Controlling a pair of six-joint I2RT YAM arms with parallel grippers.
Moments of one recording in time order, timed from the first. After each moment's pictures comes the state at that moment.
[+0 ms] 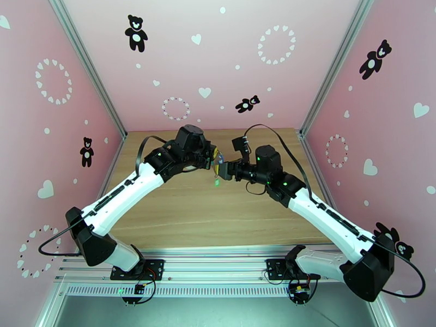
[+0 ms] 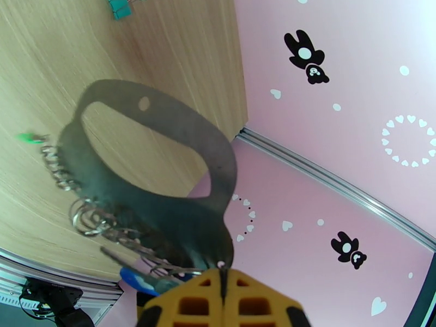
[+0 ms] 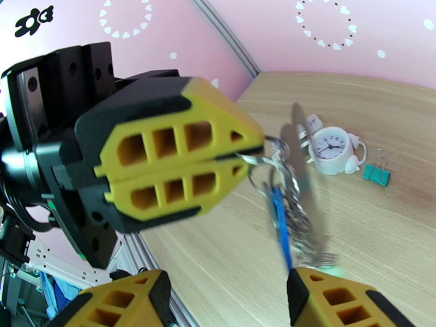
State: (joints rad) left arm -0.74 1.54 1.63 -0.64 -0.02 -1.90; right arm 0.62 1.22 1.06 -0.17 -0.44 0.48
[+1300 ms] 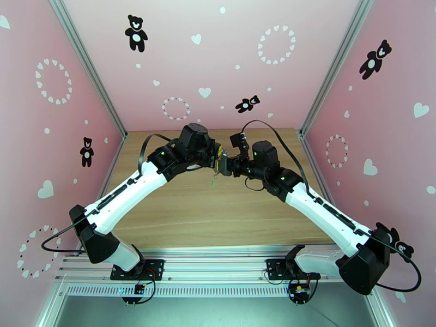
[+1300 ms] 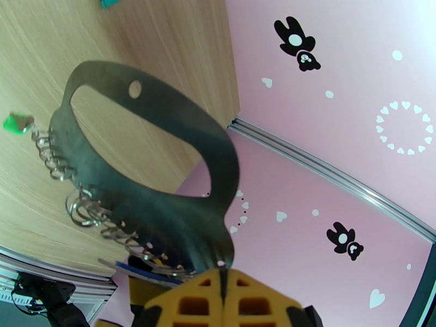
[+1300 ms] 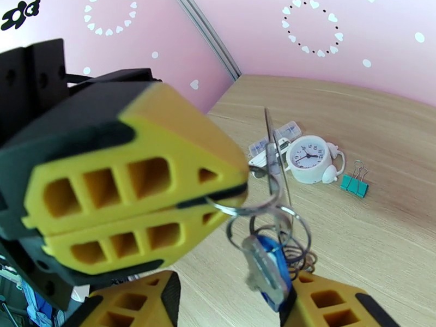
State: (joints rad) left arm -0.78 1.57 1.70 -0.64 -0.04 -1.91; right arm 0.61 1.26 1.12 -0.24 -0.37 0.39
